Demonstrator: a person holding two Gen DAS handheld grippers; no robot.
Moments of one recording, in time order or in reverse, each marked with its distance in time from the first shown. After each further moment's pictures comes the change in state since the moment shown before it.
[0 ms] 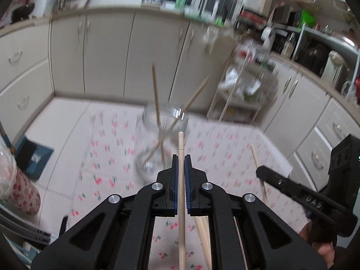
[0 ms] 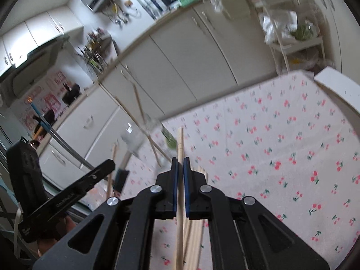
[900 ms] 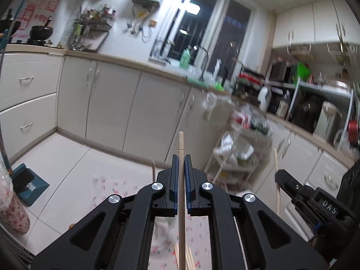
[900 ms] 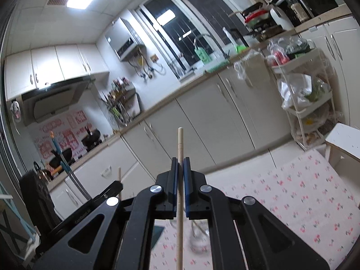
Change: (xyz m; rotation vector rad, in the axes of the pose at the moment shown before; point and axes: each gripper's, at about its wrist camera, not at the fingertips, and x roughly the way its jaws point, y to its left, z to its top) left arm -0.056 0.002 0.074 -0.099 -0.365 -0.016; right arm -0.046 0.058 0.068 -0.050 -0.383 0.109
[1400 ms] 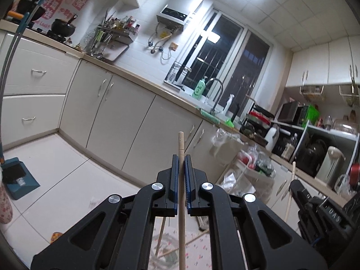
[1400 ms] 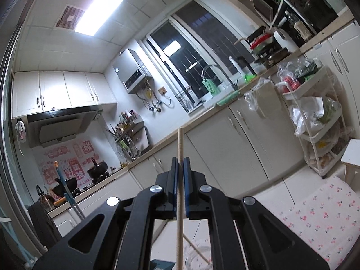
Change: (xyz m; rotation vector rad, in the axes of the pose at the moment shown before) left arm 0.028 0.041 0.035 -0.158 -0.168 0.019; right arm 0.041 0.022 0.022 -0.002 -0.201 0.043
